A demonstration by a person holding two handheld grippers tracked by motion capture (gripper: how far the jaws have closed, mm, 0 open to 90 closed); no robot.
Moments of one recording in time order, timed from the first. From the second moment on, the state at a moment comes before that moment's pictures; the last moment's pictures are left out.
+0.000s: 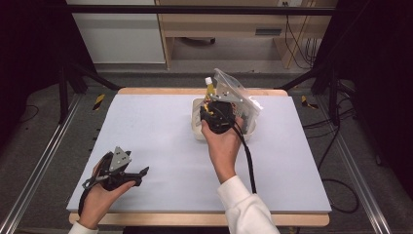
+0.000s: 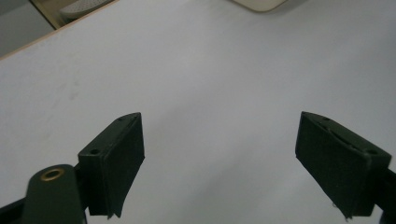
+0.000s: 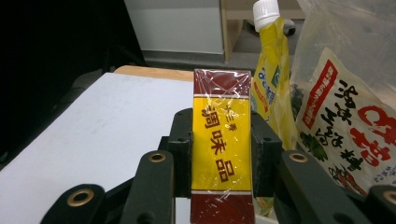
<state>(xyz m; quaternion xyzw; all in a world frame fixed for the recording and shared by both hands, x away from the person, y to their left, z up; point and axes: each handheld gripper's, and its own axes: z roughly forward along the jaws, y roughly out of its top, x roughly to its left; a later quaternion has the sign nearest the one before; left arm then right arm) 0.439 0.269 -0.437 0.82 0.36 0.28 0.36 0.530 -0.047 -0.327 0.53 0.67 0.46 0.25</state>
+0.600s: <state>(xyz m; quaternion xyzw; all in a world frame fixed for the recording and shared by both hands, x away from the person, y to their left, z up) 0.435 0.282 -0.441 0.81 0.38 0.28 0.35 0.543 -0.038 -0.326 0.54 0.66 0.45 0.26</state>
